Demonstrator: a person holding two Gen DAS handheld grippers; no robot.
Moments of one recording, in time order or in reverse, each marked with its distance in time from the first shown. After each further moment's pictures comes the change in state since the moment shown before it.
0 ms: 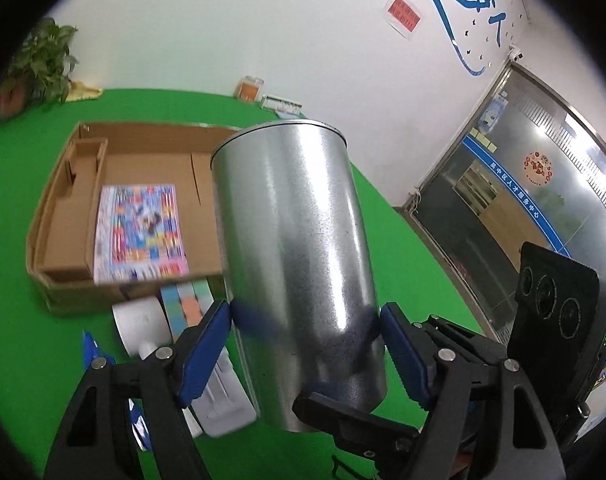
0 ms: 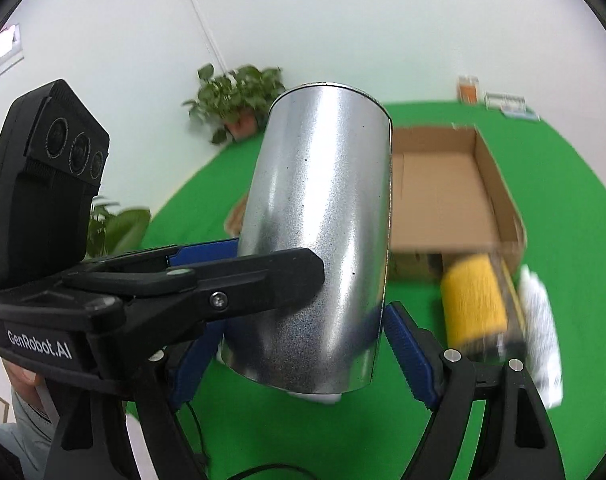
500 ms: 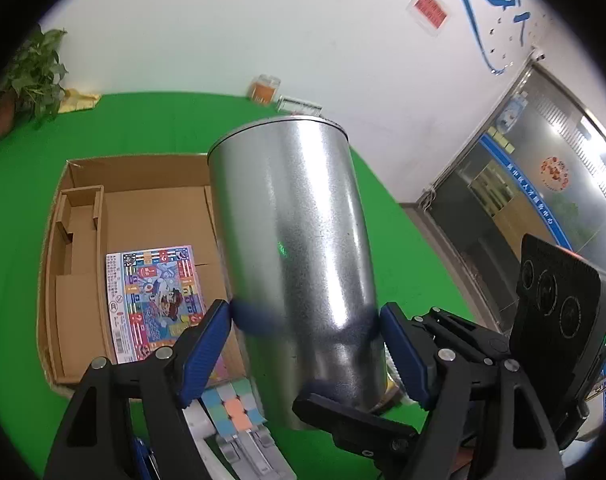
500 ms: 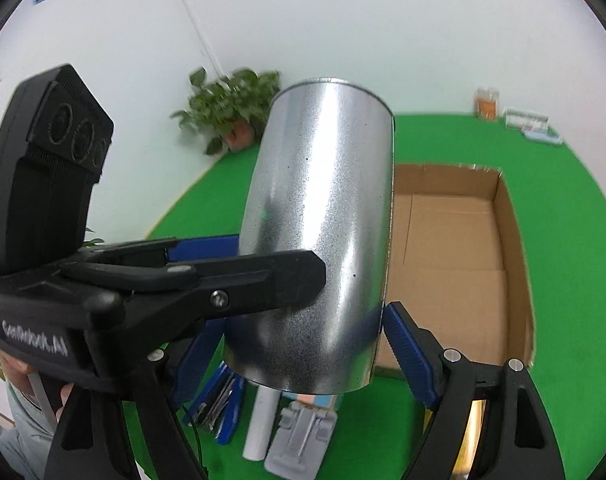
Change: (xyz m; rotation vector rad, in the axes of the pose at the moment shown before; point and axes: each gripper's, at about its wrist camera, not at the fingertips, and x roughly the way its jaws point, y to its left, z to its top) left arm 0.058 0.040 0.110 -0.025 0.092 0.028; right arm 0.074 -0.037 0.131 0.004 0.072 0.027
